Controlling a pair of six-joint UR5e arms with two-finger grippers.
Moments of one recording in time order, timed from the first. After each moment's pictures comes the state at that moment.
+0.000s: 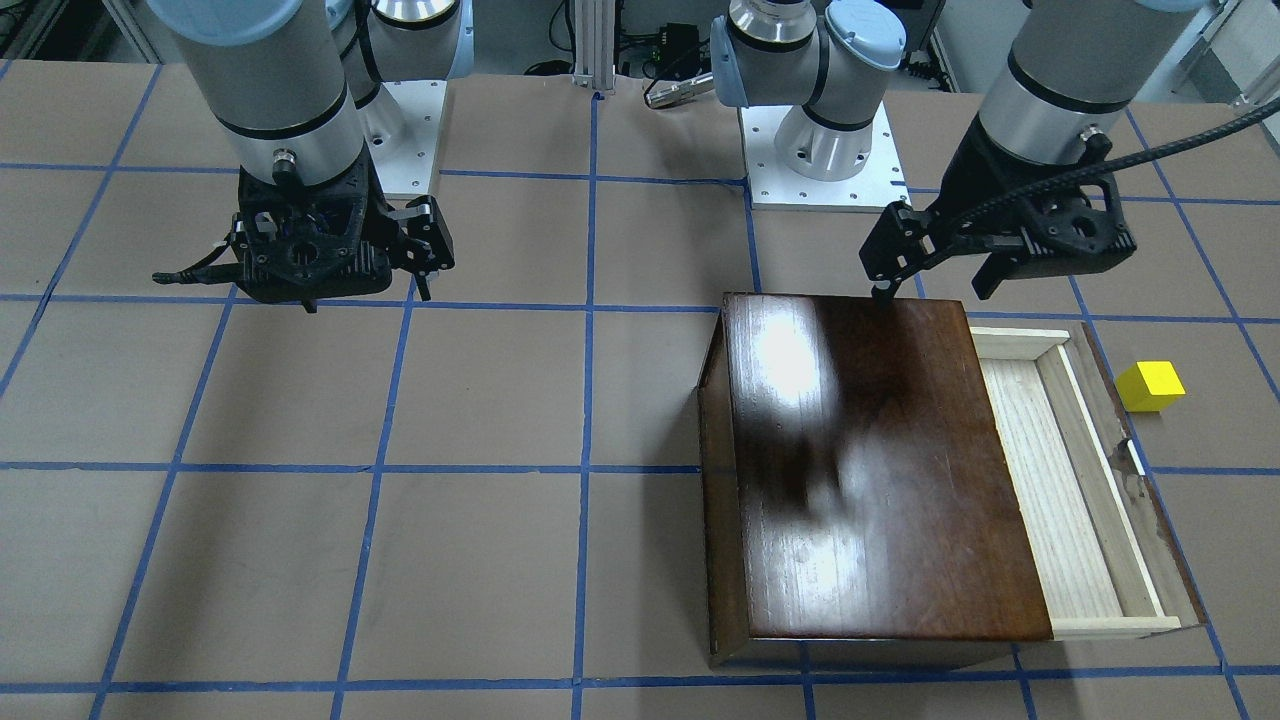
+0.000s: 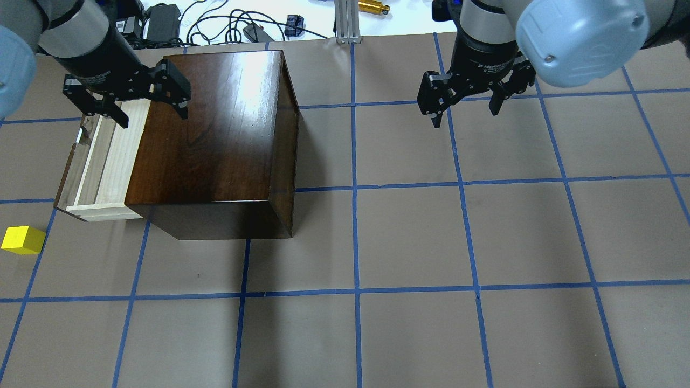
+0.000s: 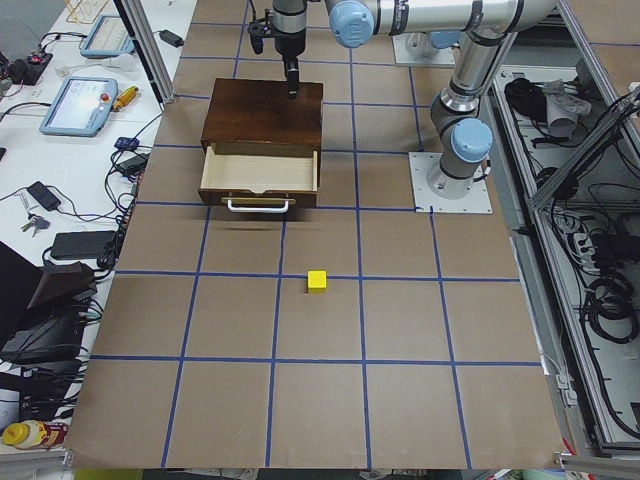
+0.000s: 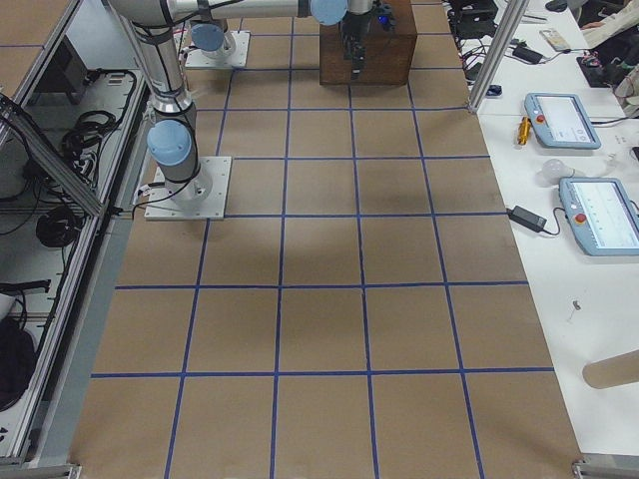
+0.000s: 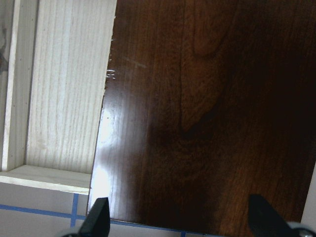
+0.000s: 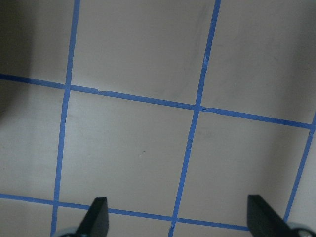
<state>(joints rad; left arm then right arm) -1.50 -1.59 -1.57 -1.49 1.58 -0.04 1.70 -1.45 1.48 -1.58 -1.60 -0.05</state>
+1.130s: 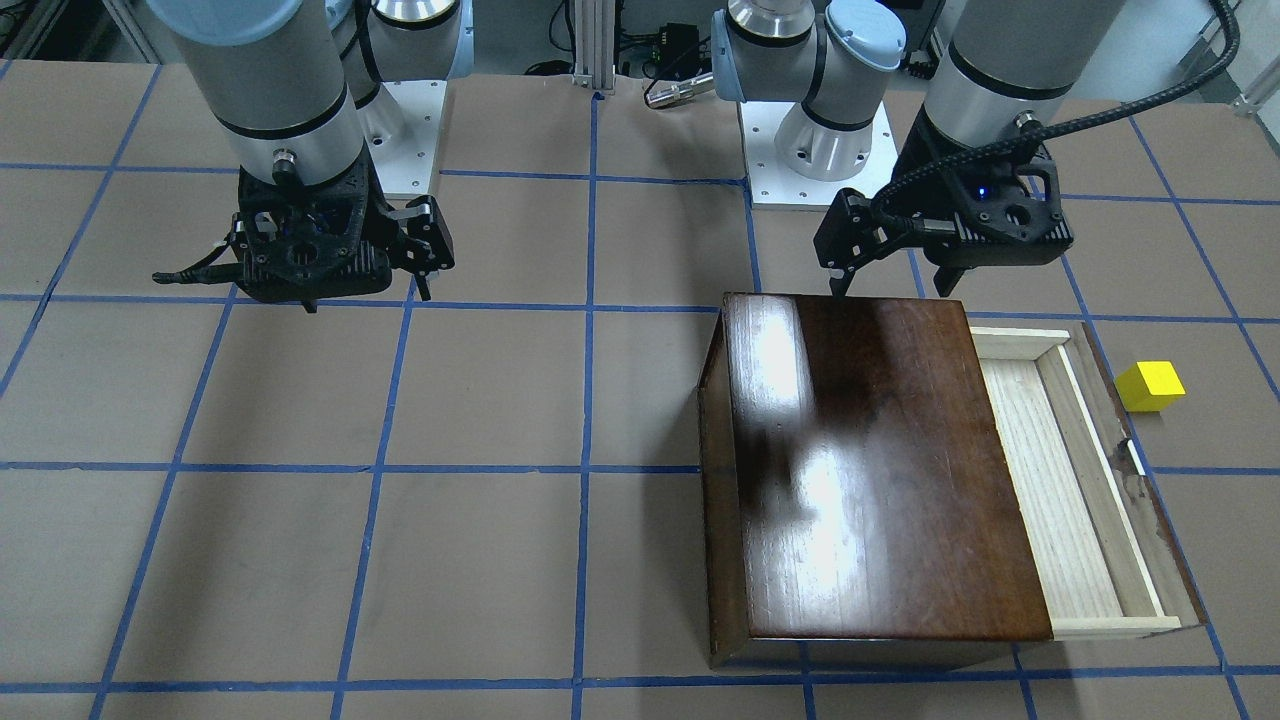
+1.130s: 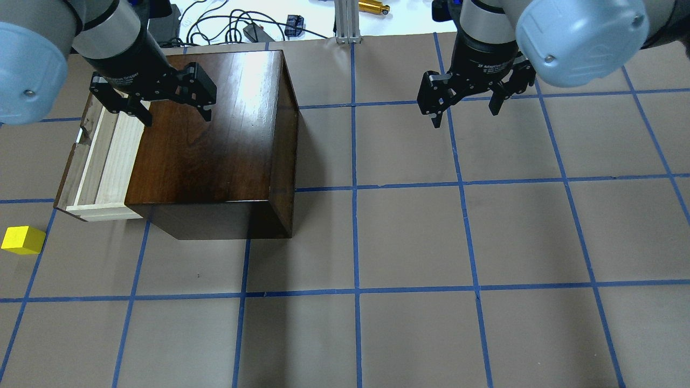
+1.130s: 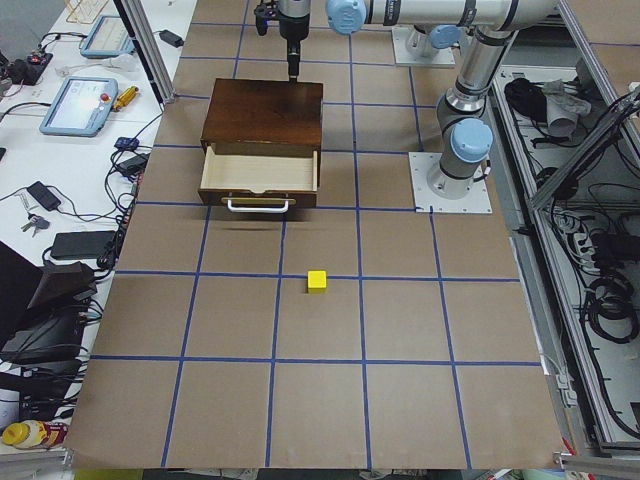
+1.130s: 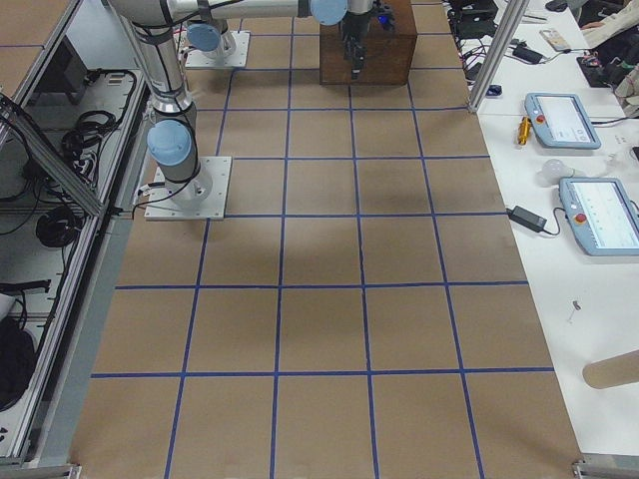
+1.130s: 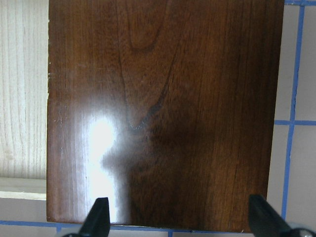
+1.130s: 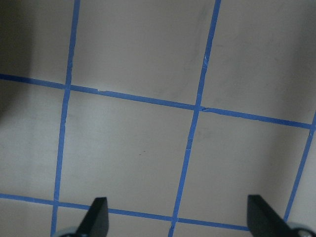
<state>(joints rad) -1.55 -1.59 -1.56 -1.50 1.58 -0.03 1.70 -1.45 1.48 -1.58 -1.60 -0.05</state>
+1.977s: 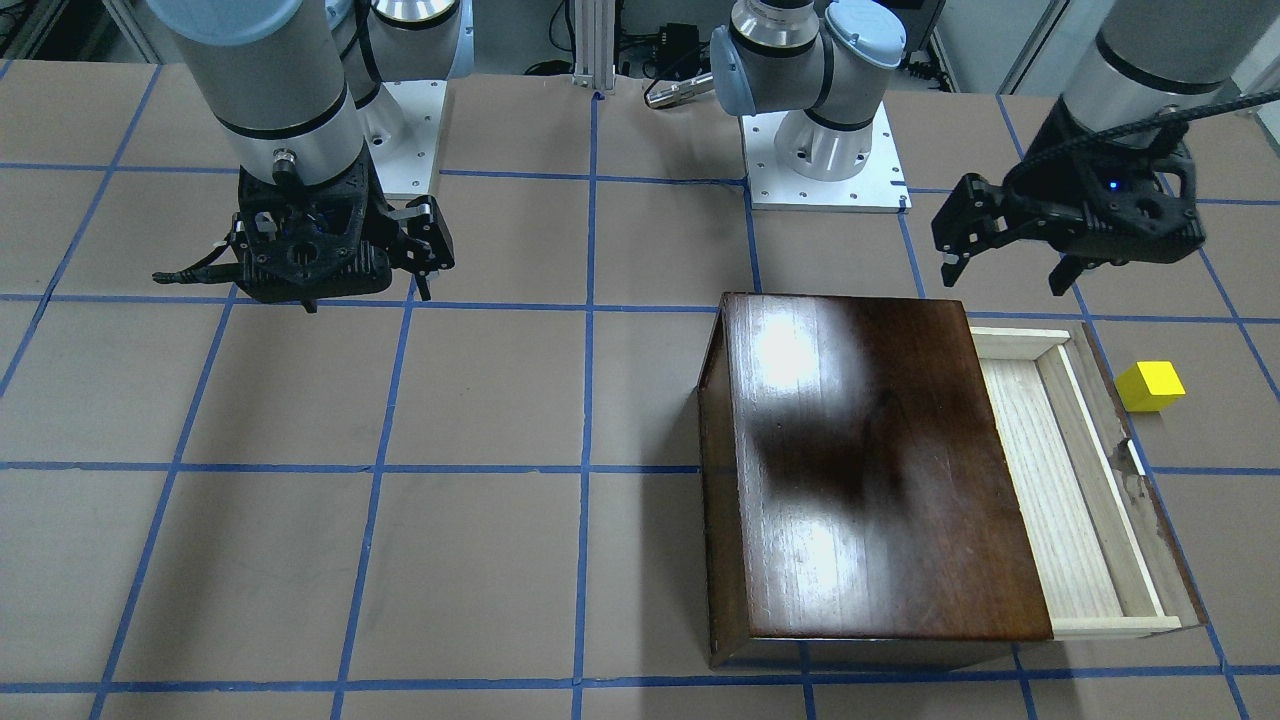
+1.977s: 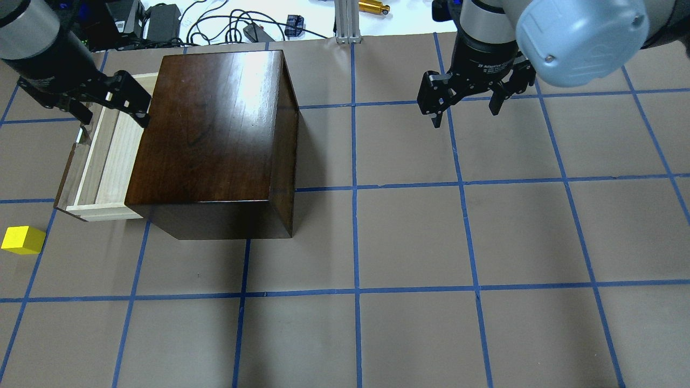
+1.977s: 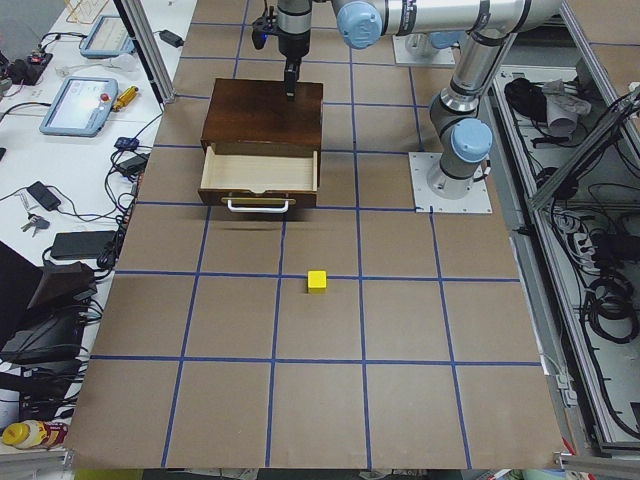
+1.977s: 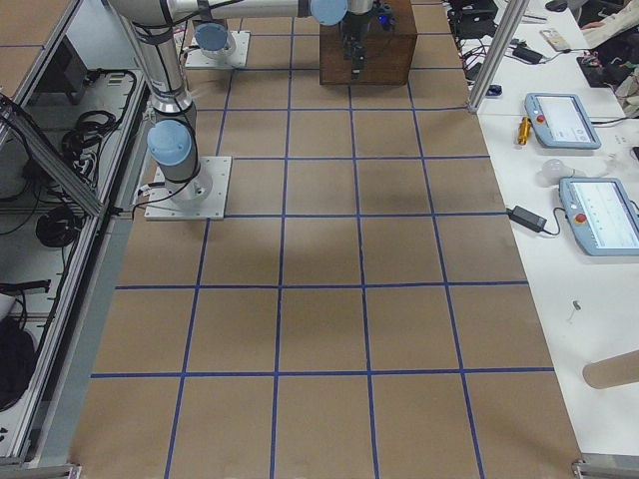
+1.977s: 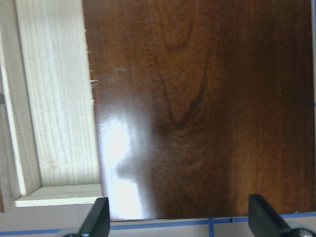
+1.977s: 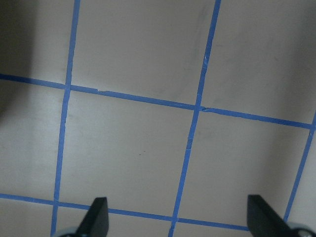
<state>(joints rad) -1.33 -1.56 -1.57 -1.53 1.59 0.36 1.70 -1.45 1.48 -1.58 -1.60 -0.05</state>
